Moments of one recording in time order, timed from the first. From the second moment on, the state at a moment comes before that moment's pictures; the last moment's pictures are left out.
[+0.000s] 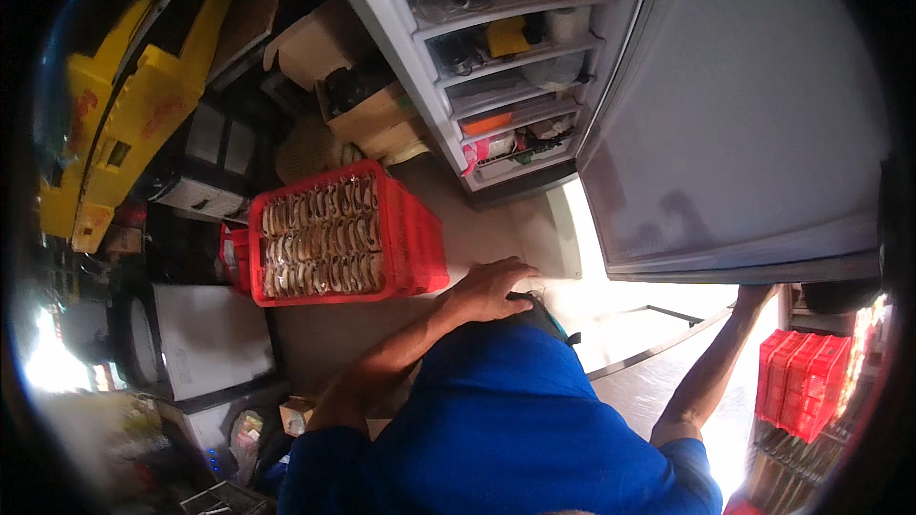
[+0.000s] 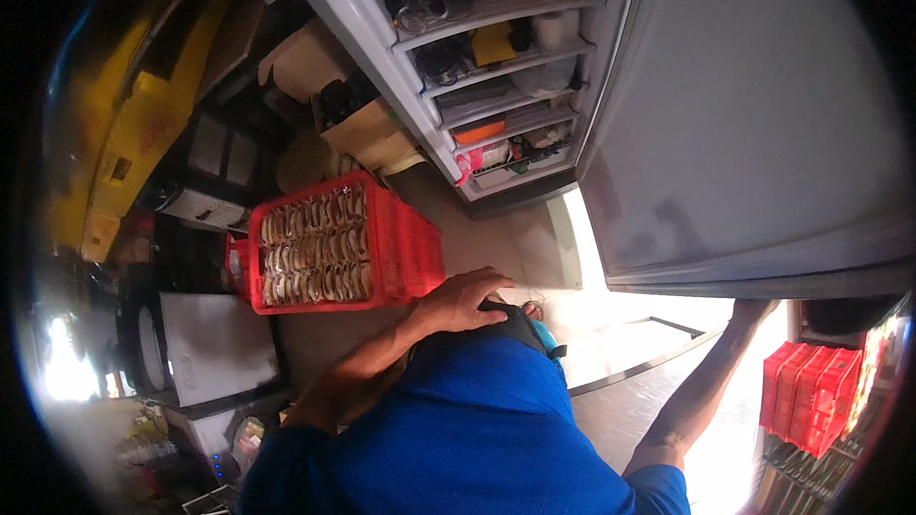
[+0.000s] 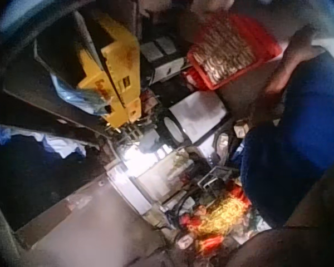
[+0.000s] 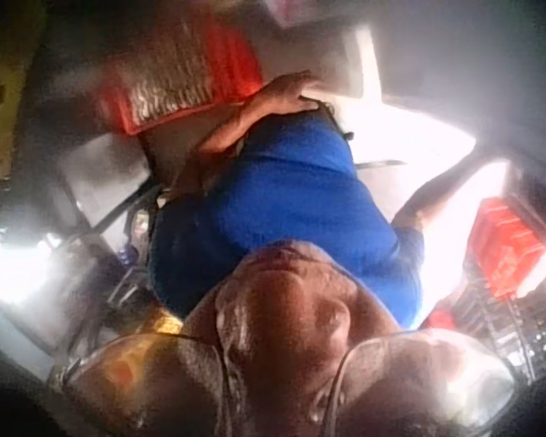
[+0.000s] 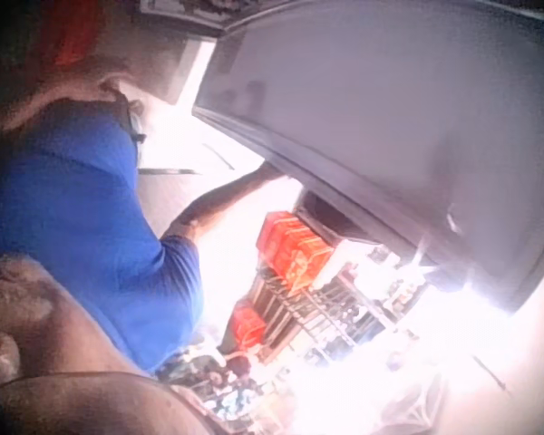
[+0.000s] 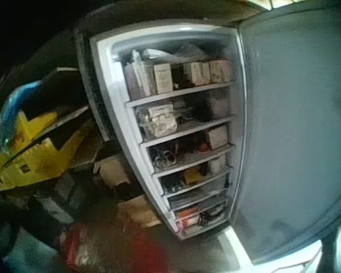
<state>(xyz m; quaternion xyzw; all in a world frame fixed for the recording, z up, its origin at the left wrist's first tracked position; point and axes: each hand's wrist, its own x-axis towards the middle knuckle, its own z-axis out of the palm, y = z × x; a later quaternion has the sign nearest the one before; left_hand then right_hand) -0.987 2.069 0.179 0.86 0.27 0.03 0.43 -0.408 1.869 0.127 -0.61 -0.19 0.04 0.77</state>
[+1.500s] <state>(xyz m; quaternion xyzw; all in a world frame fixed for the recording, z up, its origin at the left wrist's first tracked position) -0.985 2.225 0.091 0.86 0.19 -0.21 0.43 -0.810 1.922 -0.170 -0.71 0.02 0.49 0.50</state>
